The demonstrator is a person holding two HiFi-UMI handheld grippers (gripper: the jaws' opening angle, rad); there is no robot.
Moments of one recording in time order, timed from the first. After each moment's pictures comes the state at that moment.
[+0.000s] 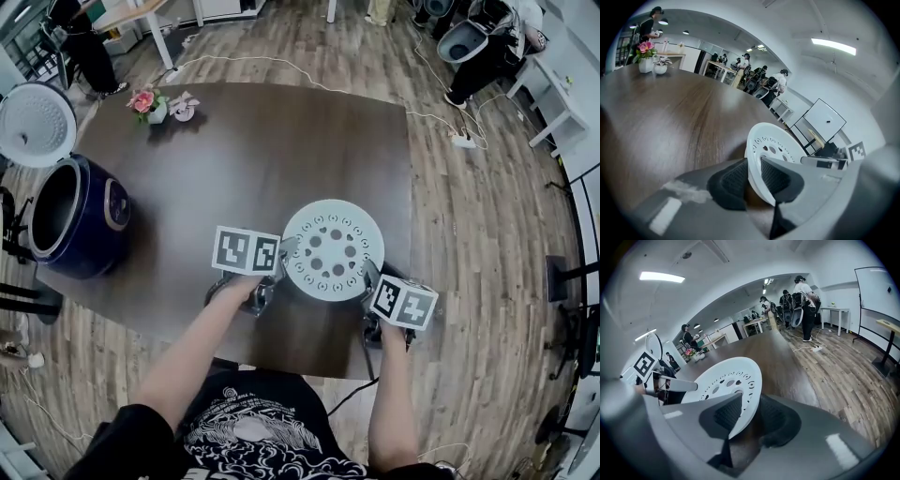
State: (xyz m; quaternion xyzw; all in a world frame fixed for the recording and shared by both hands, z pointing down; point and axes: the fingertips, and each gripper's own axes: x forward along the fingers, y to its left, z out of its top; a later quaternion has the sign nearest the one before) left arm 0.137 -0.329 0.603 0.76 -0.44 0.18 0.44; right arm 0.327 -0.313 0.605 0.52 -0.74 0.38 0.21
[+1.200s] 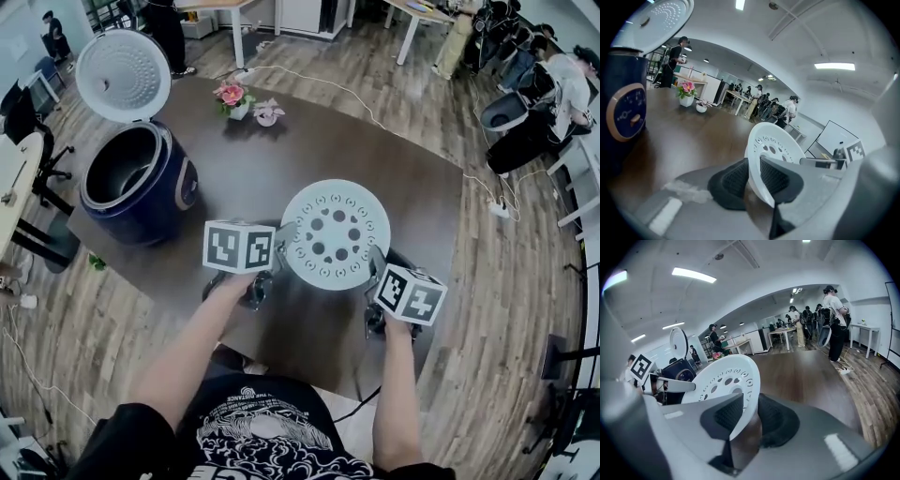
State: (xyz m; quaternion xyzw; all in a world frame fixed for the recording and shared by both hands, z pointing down) left arm -0.020 -0.321 0.511 0.73 -0.56 0.07 0.37; right arm 0.169 -0.362 0.518 0.43 -0.83 0.28 0.20
